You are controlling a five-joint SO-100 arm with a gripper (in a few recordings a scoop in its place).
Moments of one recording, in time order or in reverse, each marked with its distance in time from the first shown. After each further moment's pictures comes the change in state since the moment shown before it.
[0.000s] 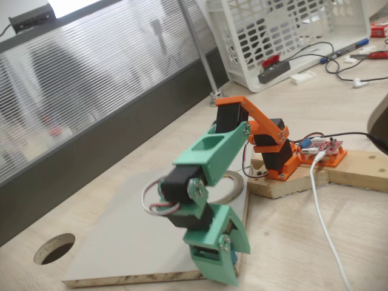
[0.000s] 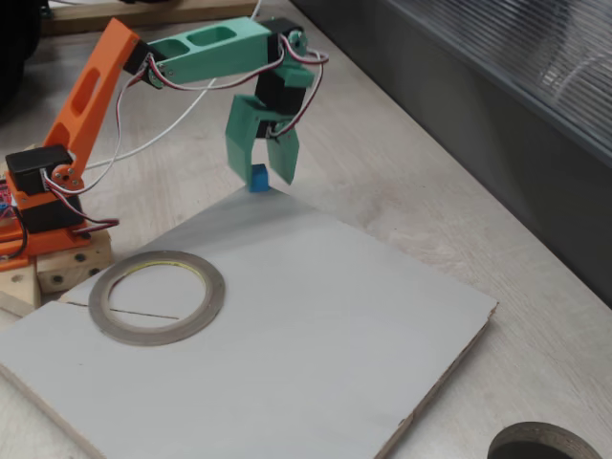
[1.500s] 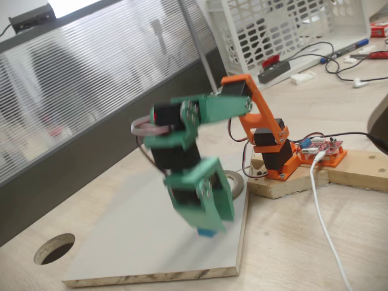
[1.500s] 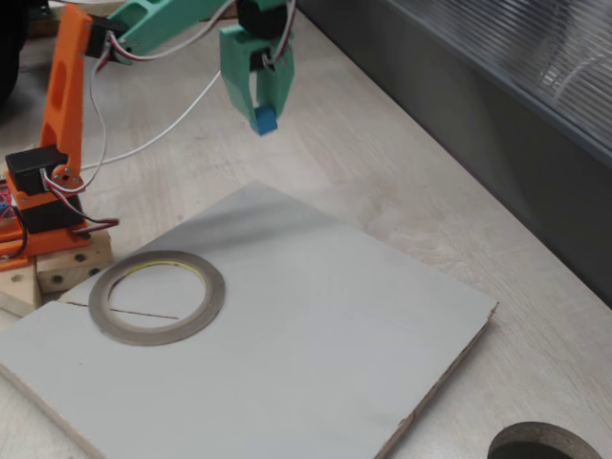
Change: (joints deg) arm -0.2 18.9 -4.0 0.5 0.0
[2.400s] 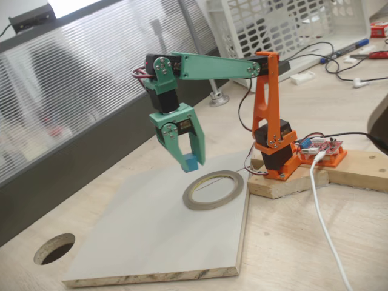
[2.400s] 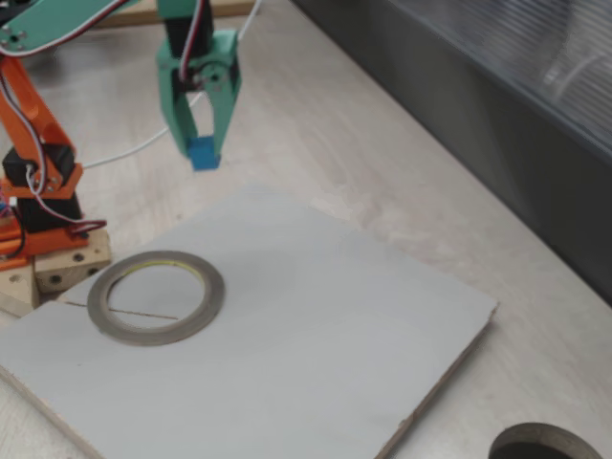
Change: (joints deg) arm 37.4 35.1 37.1 -4.3 -0.7
